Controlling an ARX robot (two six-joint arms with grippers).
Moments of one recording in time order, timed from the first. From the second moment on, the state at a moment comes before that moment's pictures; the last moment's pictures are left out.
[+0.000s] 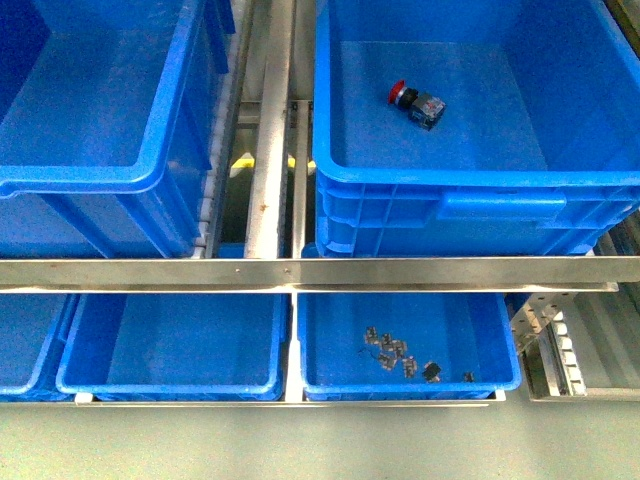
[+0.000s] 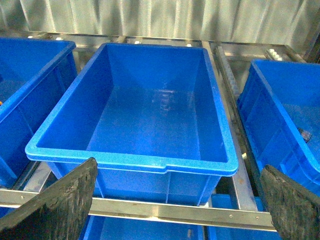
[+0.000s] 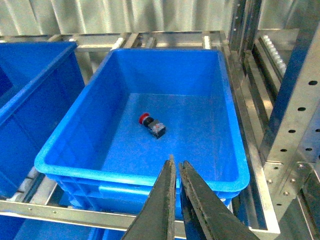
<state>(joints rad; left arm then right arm) 0.00 0.01 0.02 0.00 0.00 -0.01 0.00 0.75 0.02 0.72 0.00 0.01</state>
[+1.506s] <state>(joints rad) 0.00 0.01 0.02 0.00 0.00 -0.01 0.00 0.00 0.02 0.00 0.00 0.00</state>
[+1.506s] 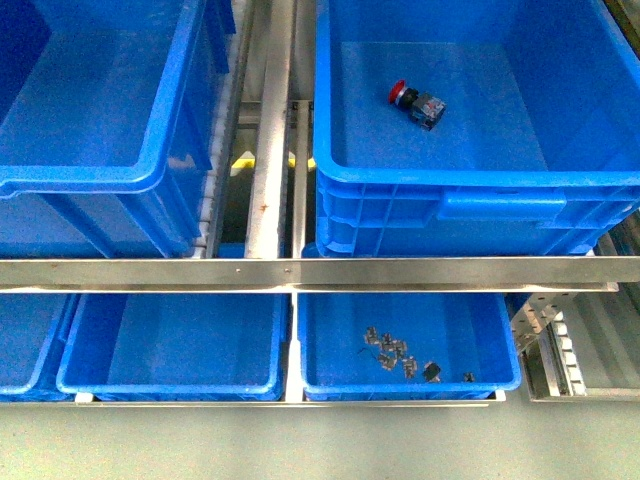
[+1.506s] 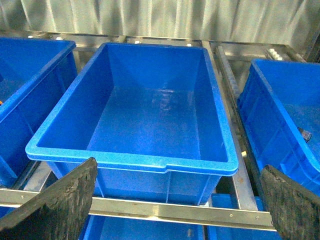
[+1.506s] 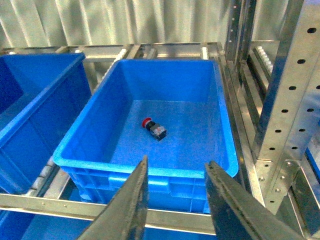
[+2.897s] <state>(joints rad) -0.02 0.12 0.09 -0.19 -0.12 -0.08 0.00 0.00 0.02 0.00 0.00 0.00</state>
